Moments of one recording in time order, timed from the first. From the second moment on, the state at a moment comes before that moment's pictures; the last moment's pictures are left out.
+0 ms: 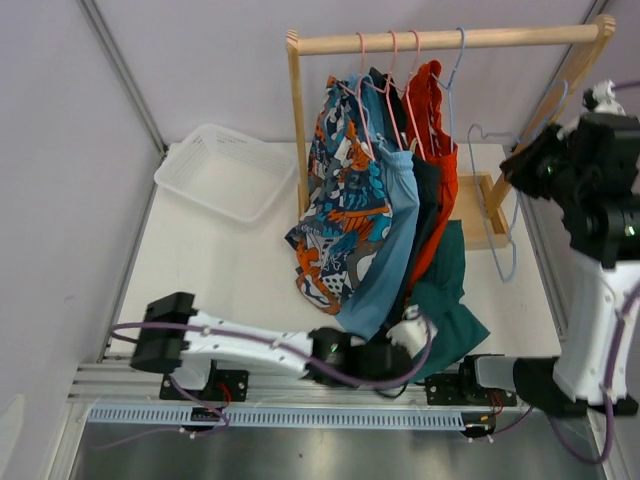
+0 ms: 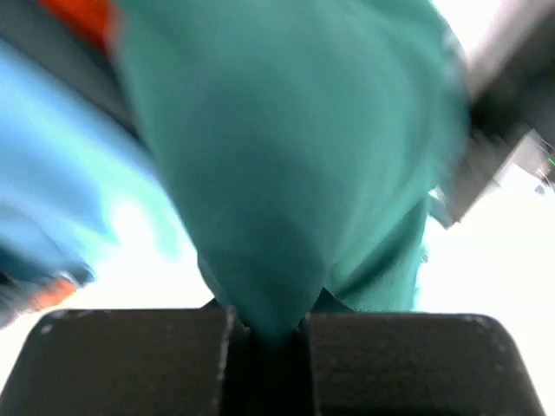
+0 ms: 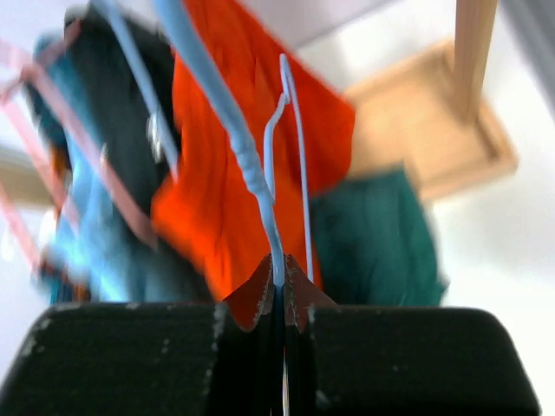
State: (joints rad) left arm -1.56 1.69 1.31 -0.44 -0.48 -0.44; right arm 0.05 1.21 2.09 -1.30 0.01 0.51
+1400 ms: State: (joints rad) left arm -1.66 1.14 1.51 -1.25 -0.89 -0.74; right arm -0.05 1.21 1.69 -0.71 0.09 0.47
